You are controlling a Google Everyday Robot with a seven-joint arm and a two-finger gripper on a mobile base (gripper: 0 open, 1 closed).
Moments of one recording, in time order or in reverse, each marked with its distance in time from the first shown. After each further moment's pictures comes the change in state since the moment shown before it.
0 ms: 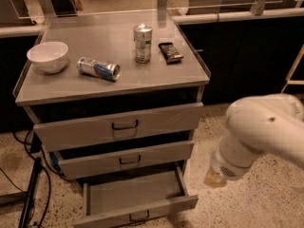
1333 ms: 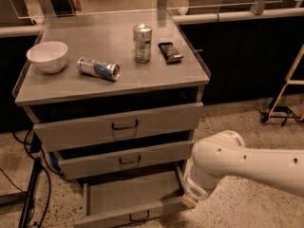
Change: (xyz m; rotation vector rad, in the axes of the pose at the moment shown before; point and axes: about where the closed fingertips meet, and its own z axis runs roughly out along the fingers) arm -0.012 0.015 0.149 -0.091 0.035 0.107
